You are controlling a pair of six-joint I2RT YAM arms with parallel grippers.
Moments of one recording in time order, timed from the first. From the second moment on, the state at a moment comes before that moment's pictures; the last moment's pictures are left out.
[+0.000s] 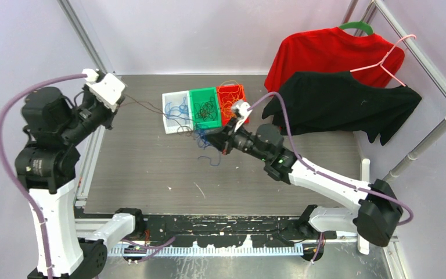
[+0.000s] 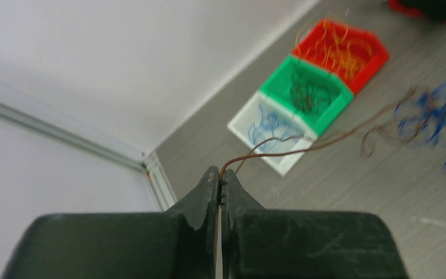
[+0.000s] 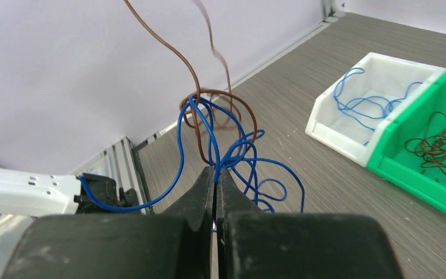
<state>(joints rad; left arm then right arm) -0.07 1.03 1.86 -1.00 0.40 0.57 0.89 1.22 0.82 0.46 -0.22 0.36</state>
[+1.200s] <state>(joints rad) 0.04 1.20 1.88 -0.83 0.10 0.76 0.78 0.88 0.73 0.08 -0.27 0.33</state>
